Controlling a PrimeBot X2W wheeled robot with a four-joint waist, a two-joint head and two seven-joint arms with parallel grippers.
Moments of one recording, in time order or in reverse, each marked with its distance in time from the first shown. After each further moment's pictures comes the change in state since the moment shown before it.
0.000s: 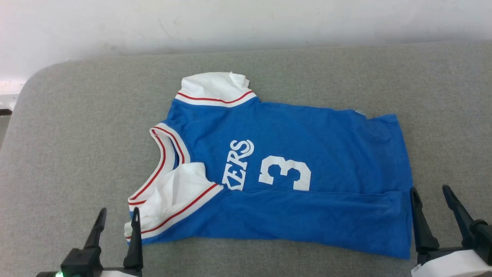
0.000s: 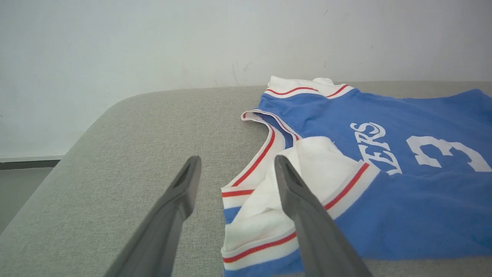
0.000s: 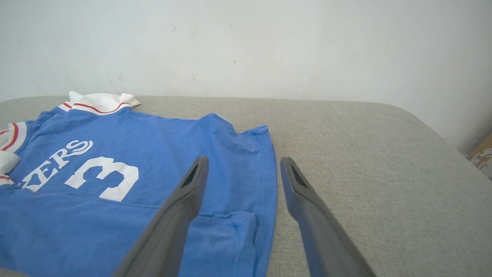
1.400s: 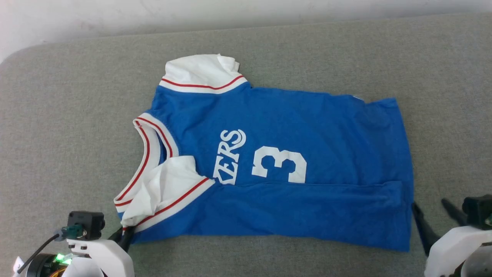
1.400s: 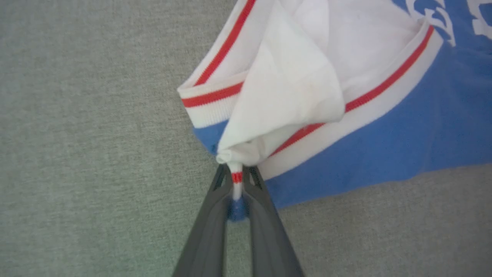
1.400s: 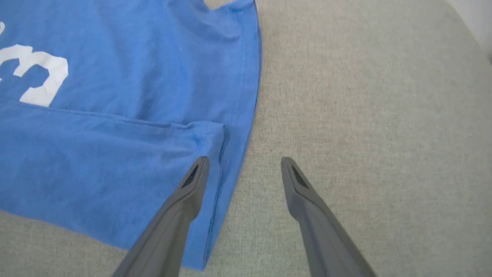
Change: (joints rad) left arm -0.106 0.160 -0.040 0.042 -0.228 -0.157 0.560; right arm -0.050 -0.109 0.002 -0.027 0.065 0.000 0.461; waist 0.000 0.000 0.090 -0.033
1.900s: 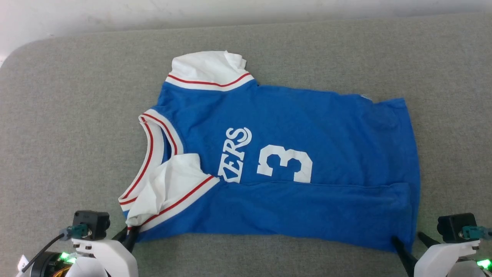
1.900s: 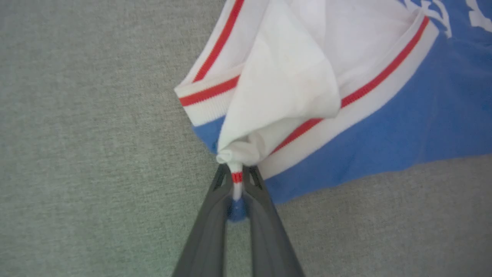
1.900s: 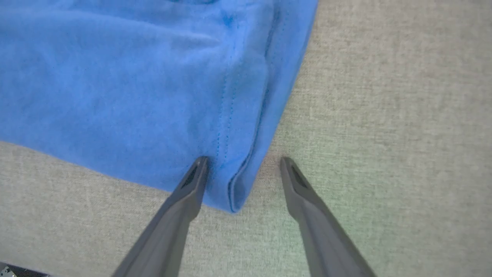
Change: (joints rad) left arm -0.002 0.001 -0.019 -0.018 0.009 0.001 0.010; right arm 0.028 -0.024 0.068 0.143 0.095 0.000 0.109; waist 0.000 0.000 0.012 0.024
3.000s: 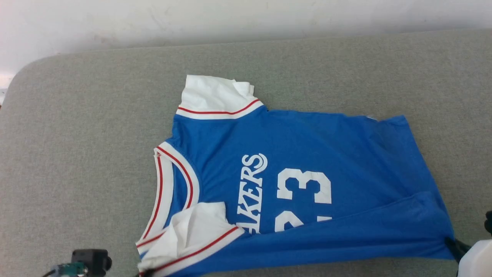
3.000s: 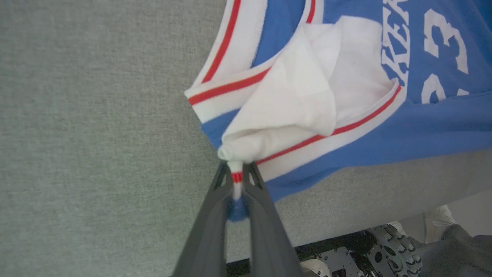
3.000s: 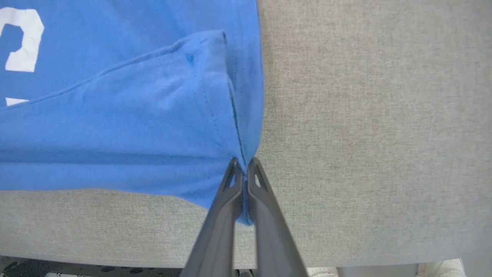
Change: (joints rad) left arm 0.233 -0.022 0.048 -0.220 -0.179 0.081 0.118; right arm 0.034 -0.066 -0.152 -0.137 0.091 0.001 0.197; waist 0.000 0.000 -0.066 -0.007
